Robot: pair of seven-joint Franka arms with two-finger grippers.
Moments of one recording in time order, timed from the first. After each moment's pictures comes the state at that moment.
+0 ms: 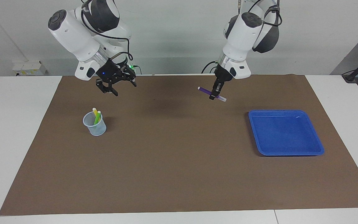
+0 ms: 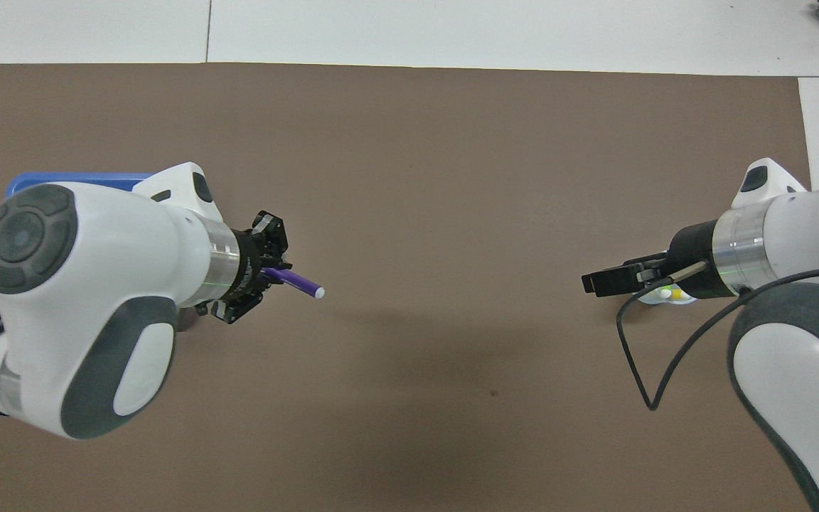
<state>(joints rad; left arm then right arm) -0.30 -0.08 -0.11 -1.96 -0.19 1.99 -1.33 -0.07 -0.13 0.19 -1.96 0.32 1.85 -0.21</state>
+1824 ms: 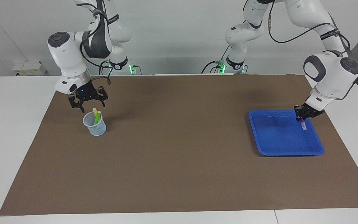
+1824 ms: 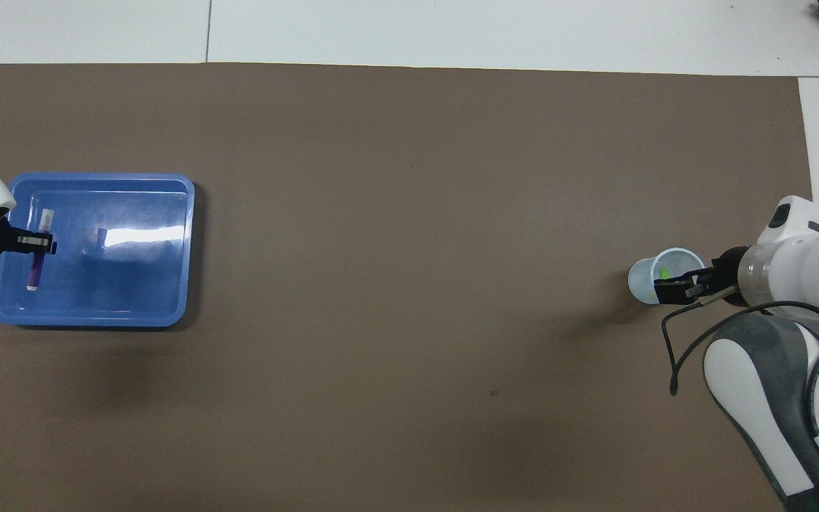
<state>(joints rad) 0.32 0.25 -0.10 -1.97 0.04 2.26 0.36 -0.21 -0.15 0.19 -2.27 0.05 2.24 -0.37</state>
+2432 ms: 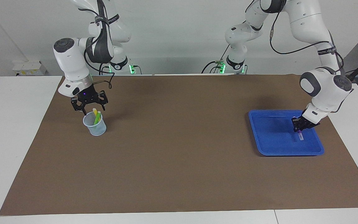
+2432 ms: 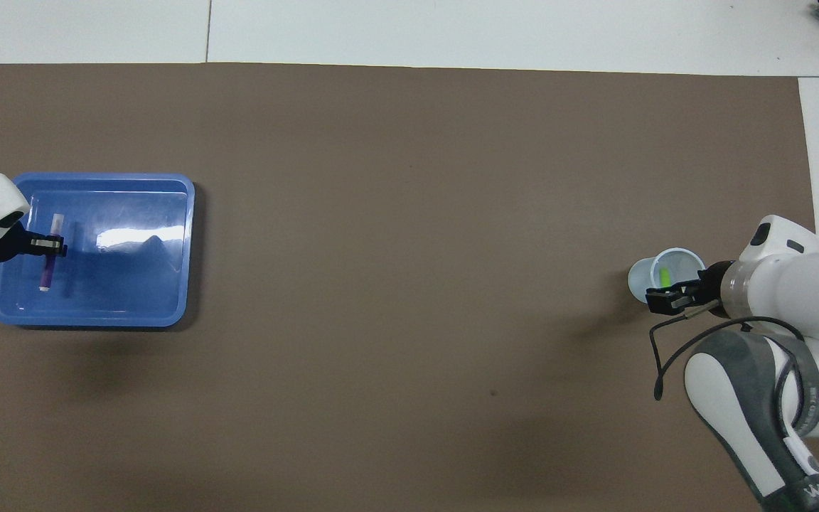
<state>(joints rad) 0.34 0.31 -0.10 -1.97 0.04 2.32 0.37 -0.21 -0.15 0.19 -2.36 0.05 2.34 -0.37</state>
